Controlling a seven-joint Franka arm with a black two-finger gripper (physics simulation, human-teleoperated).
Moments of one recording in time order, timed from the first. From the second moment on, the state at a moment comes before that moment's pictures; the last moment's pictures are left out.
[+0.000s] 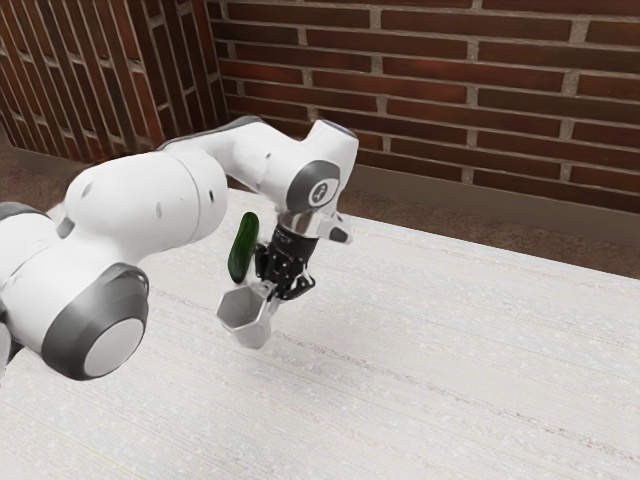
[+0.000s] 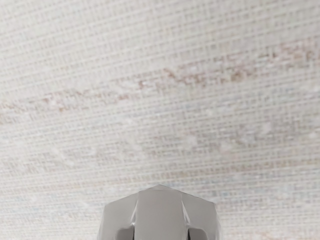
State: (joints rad) arm -0.55 0.70 0.49 -1.35 -0.05 1.55 0.14
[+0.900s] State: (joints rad) arm -0.38 1.08 0.56 -0.85 -0.21 1.20 0.33
